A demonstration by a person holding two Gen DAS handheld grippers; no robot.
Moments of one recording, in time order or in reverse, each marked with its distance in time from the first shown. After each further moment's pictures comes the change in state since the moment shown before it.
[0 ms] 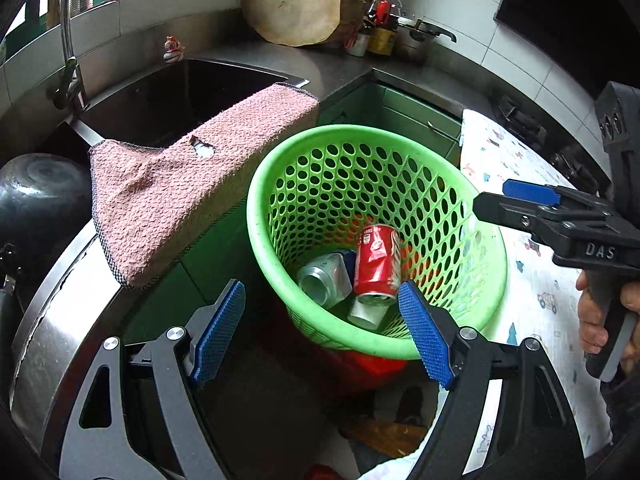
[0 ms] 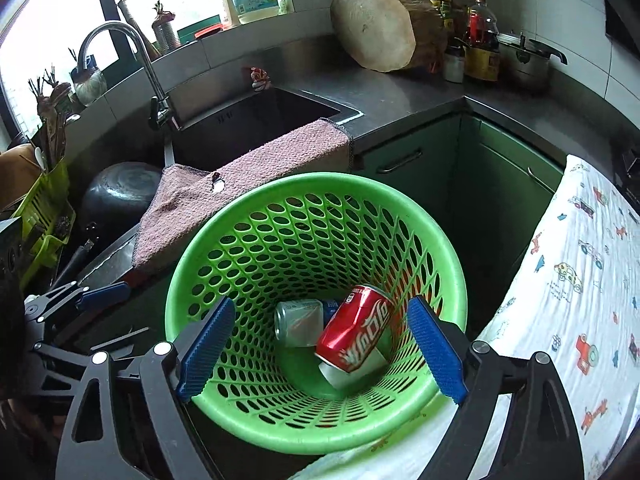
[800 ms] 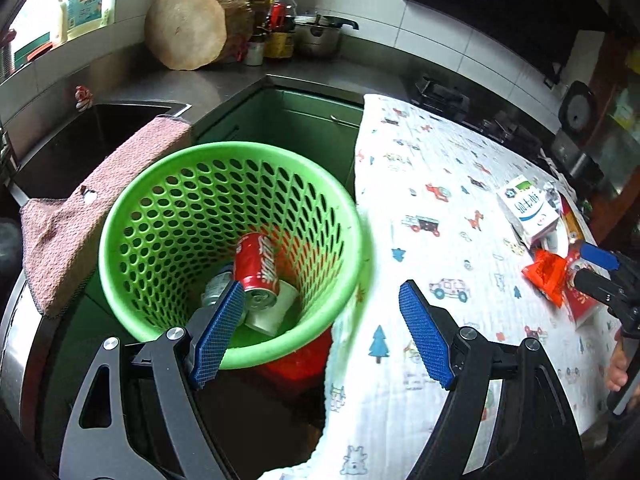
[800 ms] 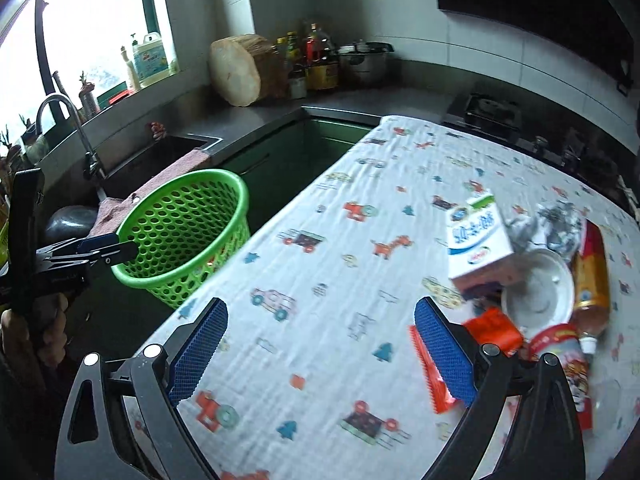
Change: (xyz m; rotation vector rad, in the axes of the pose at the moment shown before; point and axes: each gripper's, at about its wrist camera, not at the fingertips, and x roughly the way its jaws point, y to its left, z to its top) left arm -0.009 -0.137 -0.012 0.191 -0.017 -0.167; right arm -0.203 -0.116 -0.169 0.272 -0.133 -0.329
